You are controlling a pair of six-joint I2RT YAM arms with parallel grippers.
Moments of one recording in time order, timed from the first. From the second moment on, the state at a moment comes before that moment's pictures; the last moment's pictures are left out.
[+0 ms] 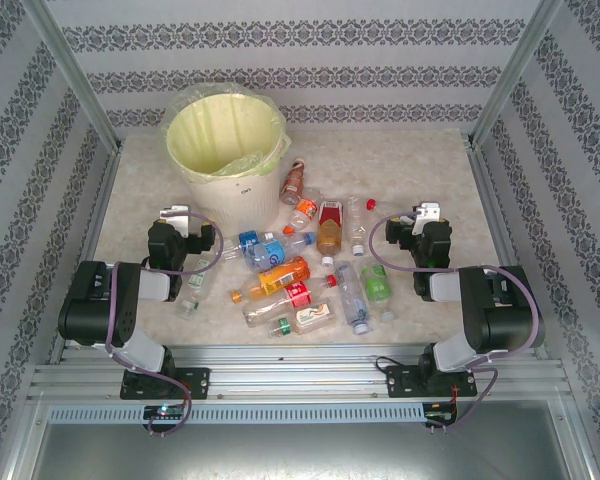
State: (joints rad) left arm 0.02 1.58 0.39 0.84 0.02 0.02; right arm 0.01 1.52 0.37 0.80 0.04 0.03
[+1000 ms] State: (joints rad) left arm 0.02 1.40 0.32 0.83 0.00 0.00; right arm 0.01 1.41 0.37 0.69 0.01 0.02
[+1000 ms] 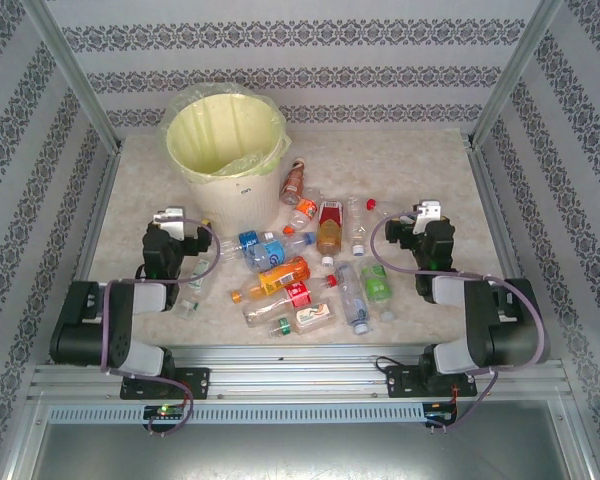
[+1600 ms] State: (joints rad) left arm -0.03 0.84 0.64 -0.14 -0.14 -0.35; right arm 0.13 1.01 0.78 -0.28 0.14 0.29
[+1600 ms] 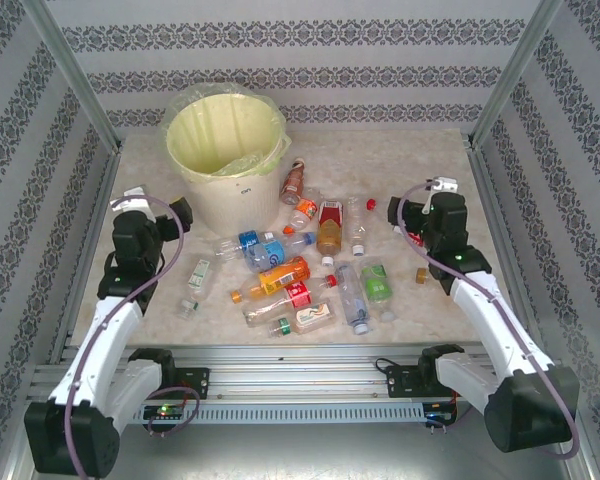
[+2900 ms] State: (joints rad) left arm -0.25 0.86 0.83 -0.69 0.67 -0.39; right arm 0.53 0.95 0.64 -1.01 0.01 0.75
